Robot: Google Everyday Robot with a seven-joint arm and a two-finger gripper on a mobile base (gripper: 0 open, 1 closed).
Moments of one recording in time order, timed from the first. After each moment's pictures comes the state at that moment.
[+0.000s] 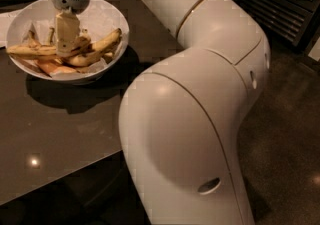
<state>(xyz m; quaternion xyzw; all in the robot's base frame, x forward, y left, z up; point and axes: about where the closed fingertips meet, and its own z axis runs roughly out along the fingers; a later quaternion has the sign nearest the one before) 0.609 0.217 0.947 -0.78 0.57 0.16 0.17</state>
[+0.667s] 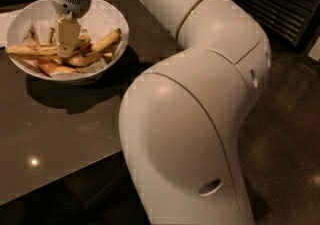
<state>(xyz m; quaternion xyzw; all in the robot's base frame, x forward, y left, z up) 0.603 0.214 0.937 -0.79 0.58 0.16 0.15</state>
